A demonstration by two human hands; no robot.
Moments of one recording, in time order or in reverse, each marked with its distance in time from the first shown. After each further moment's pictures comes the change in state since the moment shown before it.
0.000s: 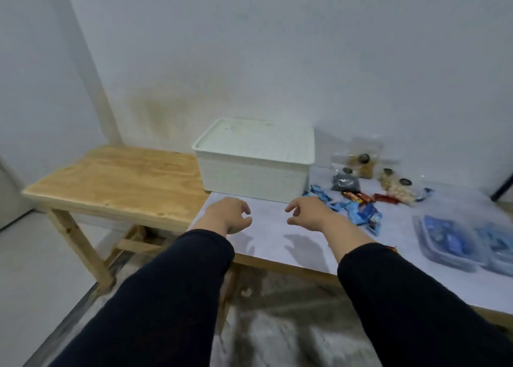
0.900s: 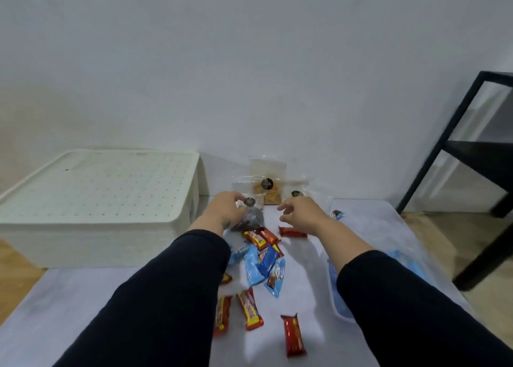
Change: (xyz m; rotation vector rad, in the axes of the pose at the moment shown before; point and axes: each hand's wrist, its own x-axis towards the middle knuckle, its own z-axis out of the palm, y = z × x) left_hand 0.263 0.276 0.021 -0.289 0.100 0.198; right_hand 0.093 0.278 -0.155 0.124 0.209 0.169
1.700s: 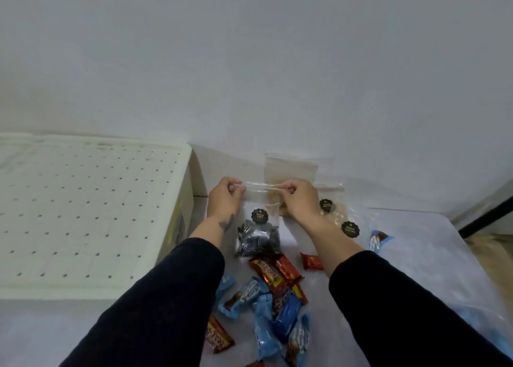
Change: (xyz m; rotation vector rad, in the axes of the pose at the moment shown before) left_hand 0.172 -0.070 0.054 -0.672 0.245 -0.244; right_hand 0.198 0.011 0.055 0.423 0.248 0.183
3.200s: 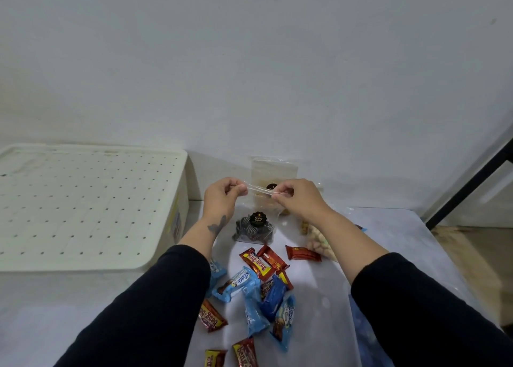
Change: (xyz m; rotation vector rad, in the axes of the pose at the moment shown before) left_hand -0.052 0.033 -0.010 -0.214 -0.067 0.160; right_hand -0.054 -0.018 -0.062 -0.132 -0.121 -0.270
